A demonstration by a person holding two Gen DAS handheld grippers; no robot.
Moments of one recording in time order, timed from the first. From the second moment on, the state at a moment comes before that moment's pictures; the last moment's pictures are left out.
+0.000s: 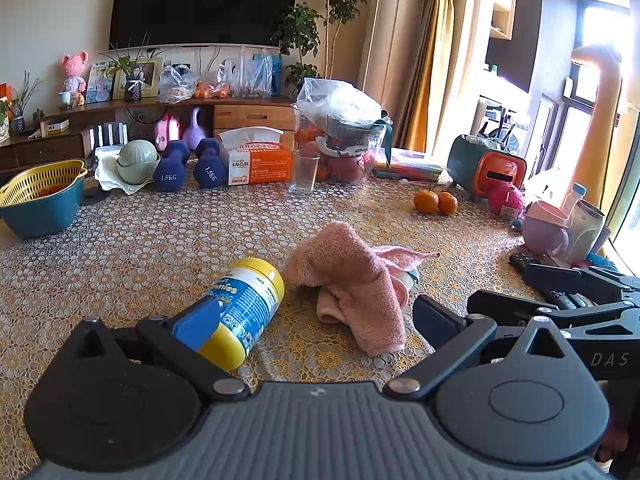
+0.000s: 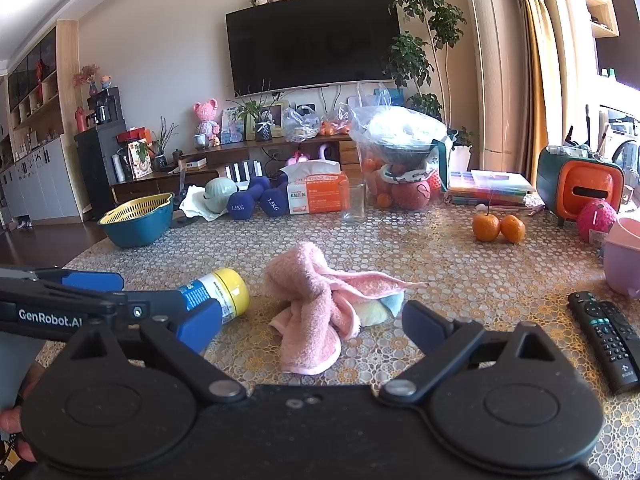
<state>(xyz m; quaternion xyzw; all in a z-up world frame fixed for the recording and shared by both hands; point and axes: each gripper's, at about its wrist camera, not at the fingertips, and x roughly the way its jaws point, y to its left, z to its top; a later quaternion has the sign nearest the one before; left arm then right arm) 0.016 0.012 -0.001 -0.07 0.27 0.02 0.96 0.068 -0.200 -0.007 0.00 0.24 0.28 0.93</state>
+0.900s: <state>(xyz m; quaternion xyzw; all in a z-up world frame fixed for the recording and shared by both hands) 0.071 0.051 -0.024 -0.07 0.30 0.03 0.95 0.124 -0.161 -0.015 -0.06 0.25 0.30 0.92</state>
